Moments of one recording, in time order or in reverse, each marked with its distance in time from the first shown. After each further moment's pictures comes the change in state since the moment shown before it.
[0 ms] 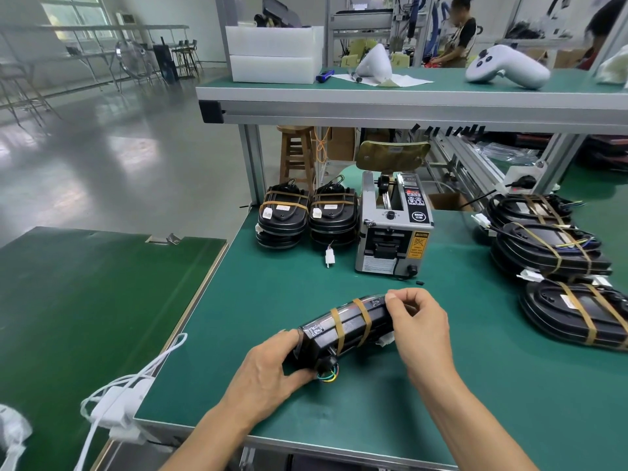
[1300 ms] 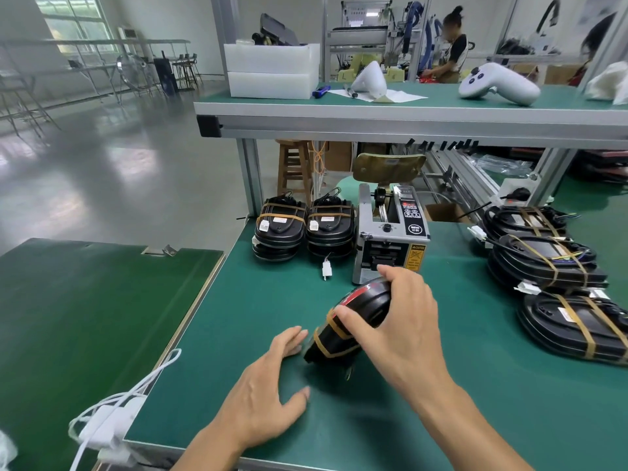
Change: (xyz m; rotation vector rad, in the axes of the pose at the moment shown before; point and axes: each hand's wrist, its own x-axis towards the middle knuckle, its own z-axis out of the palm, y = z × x) left_hand -0.006 -0.003 0.001 -0.034 -0.054 0.004; right_hand -0.013 -0.045 0.003 -0.554 -0.047 -0.577
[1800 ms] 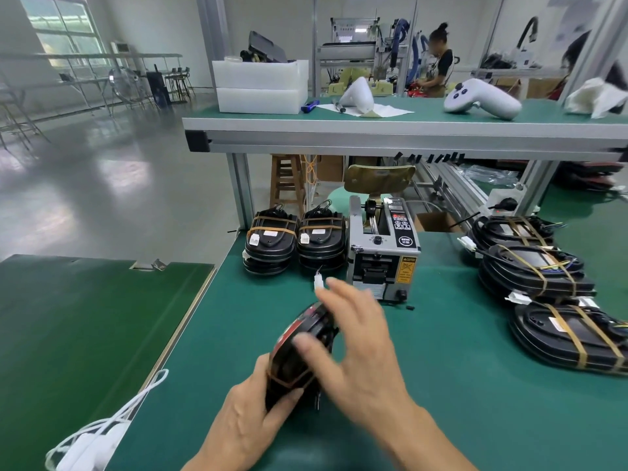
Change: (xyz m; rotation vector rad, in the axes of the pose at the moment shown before) left_hand 0.000 -0.011 0.005 -0.090 0.153 0.010; right_hand -0.011 -0.028 0.019 0.168 0.028 -0.304
